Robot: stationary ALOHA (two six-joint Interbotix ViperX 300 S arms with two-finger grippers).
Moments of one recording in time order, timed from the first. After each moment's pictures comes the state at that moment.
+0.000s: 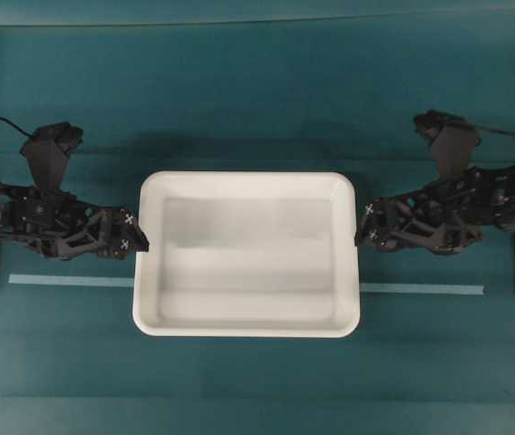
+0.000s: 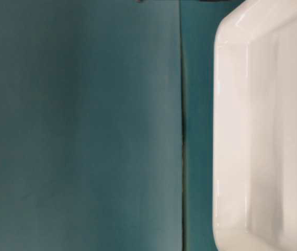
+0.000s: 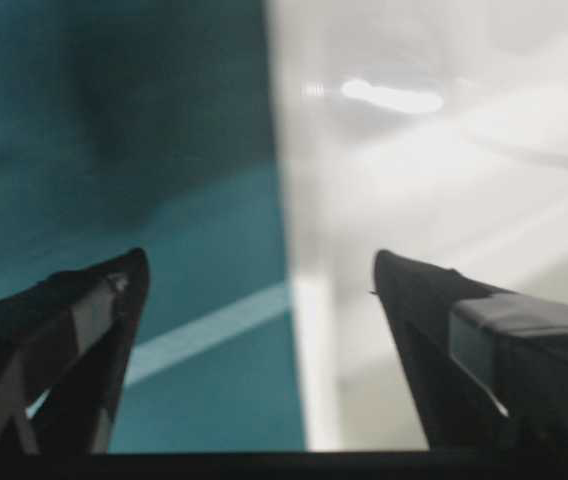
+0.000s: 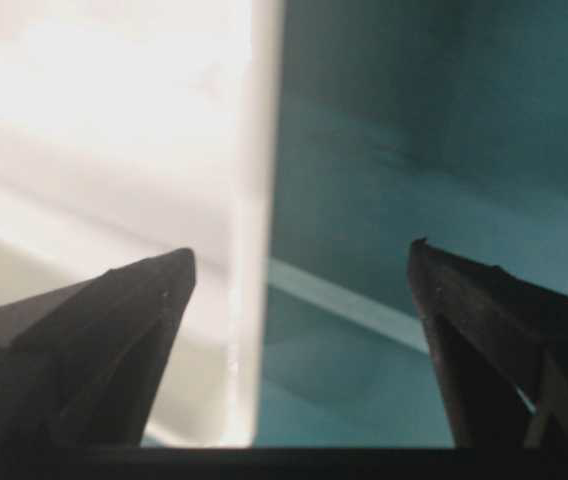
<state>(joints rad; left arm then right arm) 0.07 -0.30 1.07 0.02 0.12 -1.38 -0.16 -0.30 1.00 0.38 0.29 0.97</state>
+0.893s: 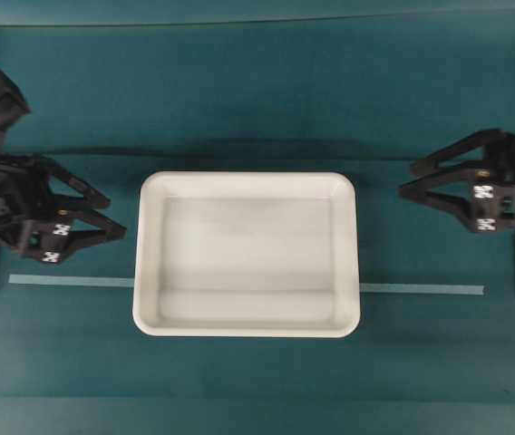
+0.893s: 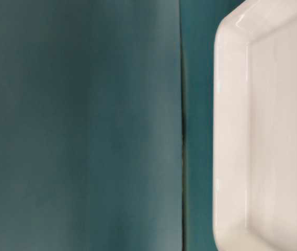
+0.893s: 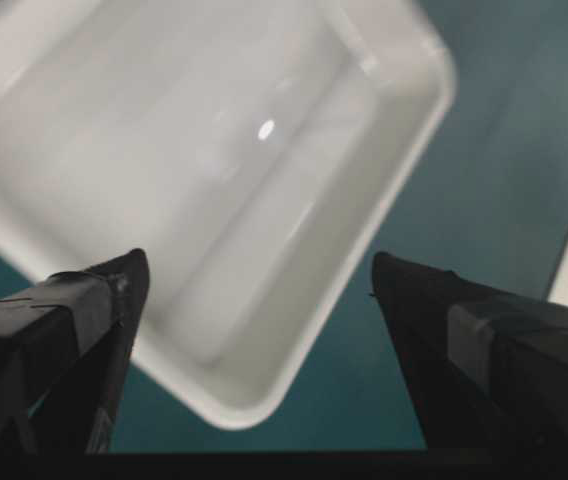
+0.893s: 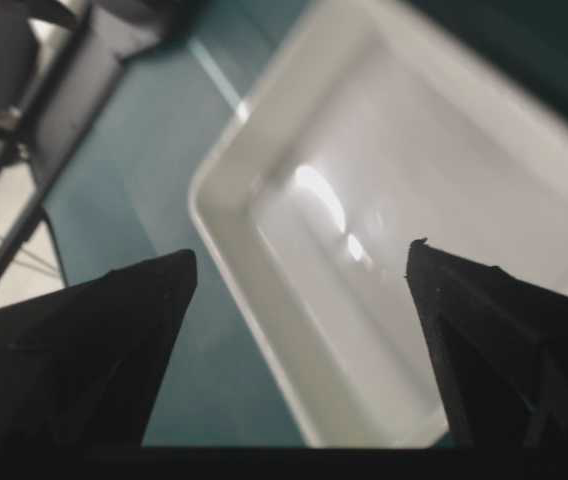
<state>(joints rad) 0.05 -0.72 0.97 0.02 0.31 -0.78 -0.16 -0.84 1.00 0.13 0.24 0.65</state>
